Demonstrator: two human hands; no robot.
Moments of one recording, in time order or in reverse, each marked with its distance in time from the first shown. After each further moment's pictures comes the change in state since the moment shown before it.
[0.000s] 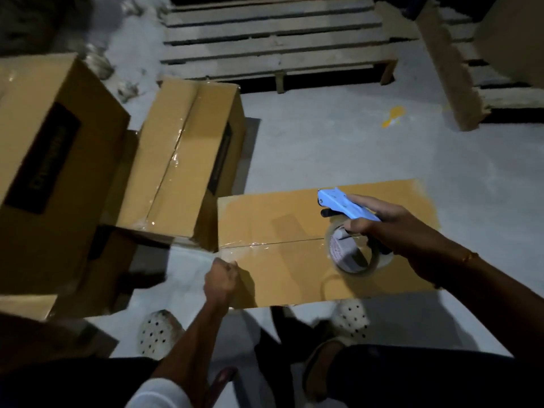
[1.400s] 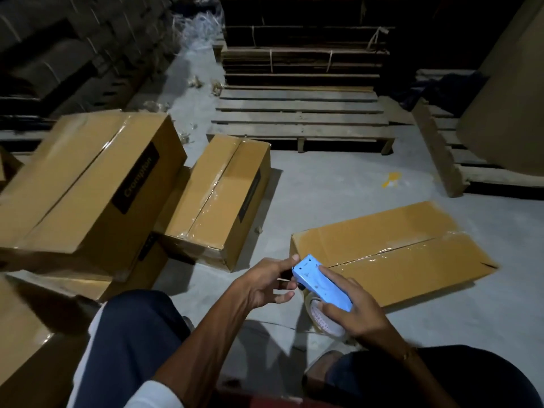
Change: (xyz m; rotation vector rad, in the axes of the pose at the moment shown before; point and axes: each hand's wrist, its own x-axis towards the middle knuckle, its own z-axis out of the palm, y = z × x) left_hand -0.152 0.077 -0.082 -0.747 -0.700 0.034; right_hand -0.103 0.043 0.090 -0.304 0.148 -0.152
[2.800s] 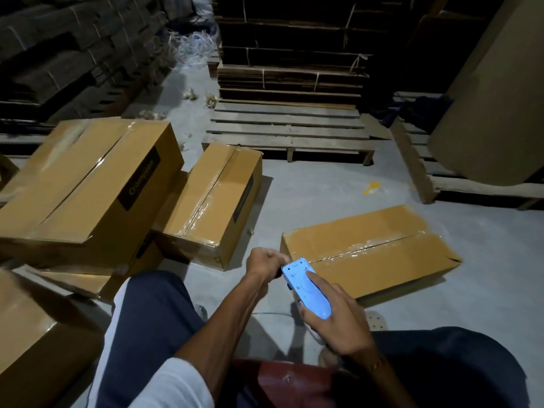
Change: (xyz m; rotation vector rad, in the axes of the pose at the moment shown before) left_hand -0.008 -0.020 0.018 0.149 0.389 0.301; right_hand -0.070 -0.038 0.023 -0.247 0.107 0.047
